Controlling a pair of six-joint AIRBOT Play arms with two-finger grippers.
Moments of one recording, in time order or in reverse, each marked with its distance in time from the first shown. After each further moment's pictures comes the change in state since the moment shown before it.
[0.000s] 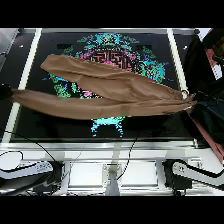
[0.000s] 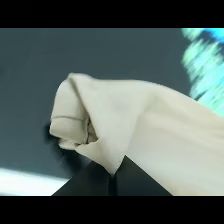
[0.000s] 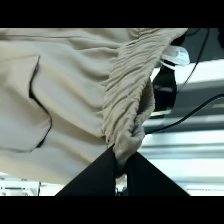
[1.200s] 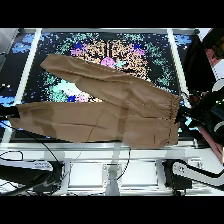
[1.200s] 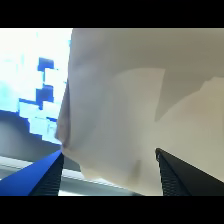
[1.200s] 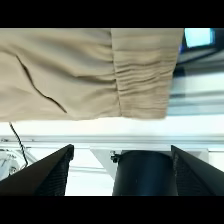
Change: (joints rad) left arm 0.000 -0.239 0.008 0.402 -0.135 -0.022; right arm 0.000 0.004 -0.437 -0.032 -0.068 0.011
